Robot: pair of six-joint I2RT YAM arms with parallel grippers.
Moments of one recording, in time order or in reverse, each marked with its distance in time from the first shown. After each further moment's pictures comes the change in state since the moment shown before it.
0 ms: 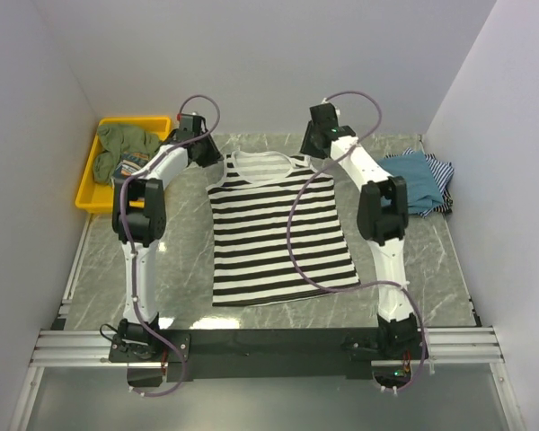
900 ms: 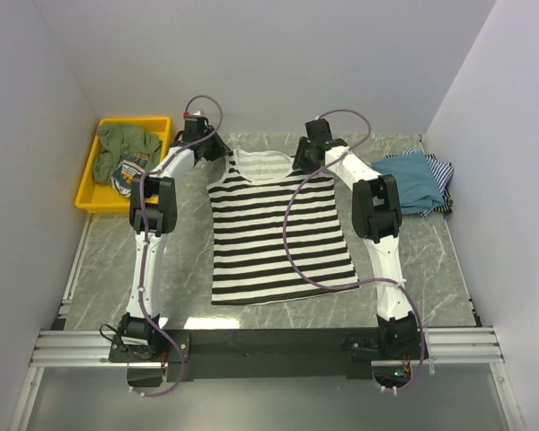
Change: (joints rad) left arm 0.023 0.342 0.342 0.125 0.110 -0.033; right arm -0.002 0.142 -0.002 0.048 -0.140 0.025
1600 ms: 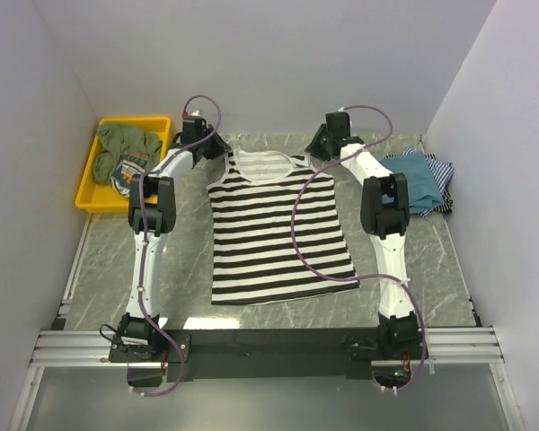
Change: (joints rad) left arm 0.010 0.001 -0.032 0.101 0.045 -0.020; right arm -0.096 0.031 0.034 0.179 -0.069 0.180
